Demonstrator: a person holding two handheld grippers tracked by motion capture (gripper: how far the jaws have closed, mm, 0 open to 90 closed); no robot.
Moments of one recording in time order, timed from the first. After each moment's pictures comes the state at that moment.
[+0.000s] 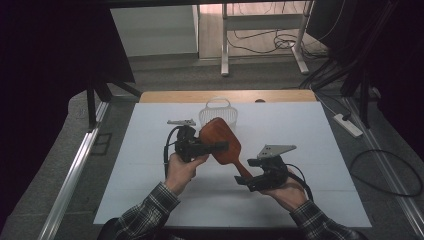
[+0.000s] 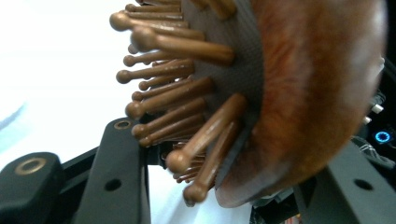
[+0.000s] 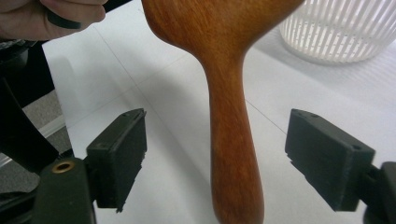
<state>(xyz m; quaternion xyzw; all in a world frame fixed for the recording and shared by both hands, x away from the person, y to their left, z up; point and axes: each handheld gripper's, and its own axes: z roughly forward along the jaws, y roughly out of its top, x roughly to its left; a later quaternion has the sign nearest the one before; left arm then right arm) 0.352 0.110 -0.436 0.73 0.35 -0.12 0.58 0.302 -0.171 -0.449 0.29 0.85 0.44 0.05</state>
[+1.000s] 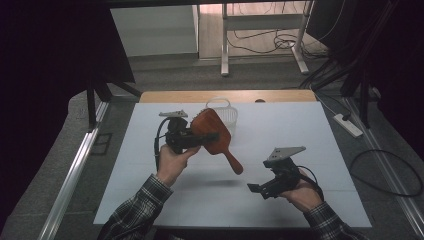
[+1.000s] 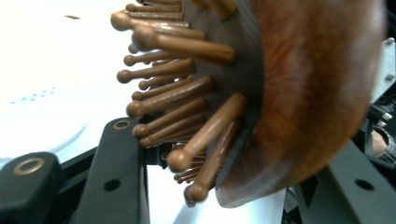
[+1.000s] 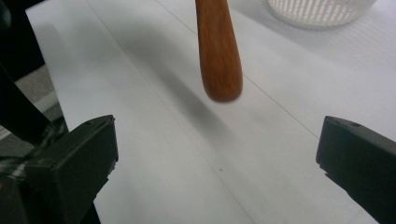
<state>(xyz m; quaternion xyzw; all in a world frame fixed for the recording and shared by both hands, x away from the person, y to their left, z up) 0.363 0.132 -0.417 0.74 0.36 -0.06 0.56 0.298 -0.200 -0.449 0.29 0.87 0.39 0.05</state>
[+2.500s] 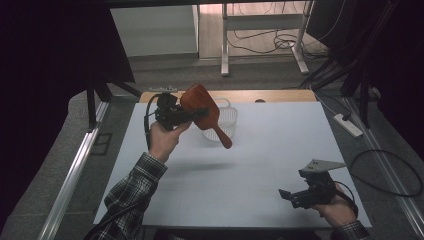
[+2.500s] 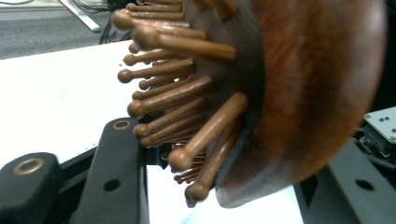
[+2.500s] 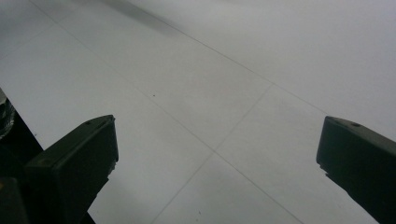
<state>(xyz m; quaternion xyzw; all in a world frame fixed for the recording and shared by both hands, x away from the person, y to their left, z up) 0.398 0.157 -0.372 0.73 0.39 0.01 0.56 0.267 -0.278 -0.454 0.38 0.84 0.37 0.12</state>
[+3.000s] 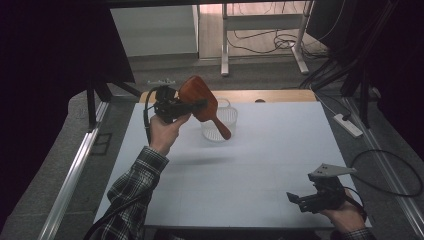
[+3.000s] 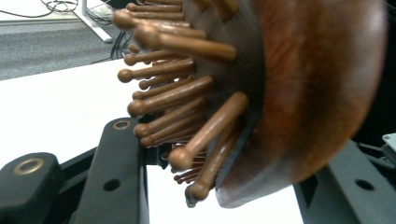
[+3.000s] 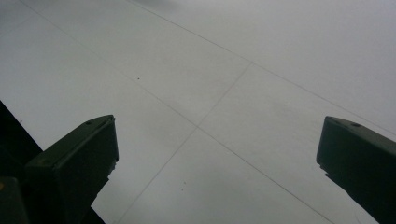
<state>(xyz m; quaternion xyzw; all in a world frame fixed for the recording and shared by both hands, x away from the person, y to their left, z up) 0.412 0.159 -0.363 0.72 0.40 0.02 0.56 0.255 -0.295 -0.454 0.40 0.84 0.35 0.13</state>
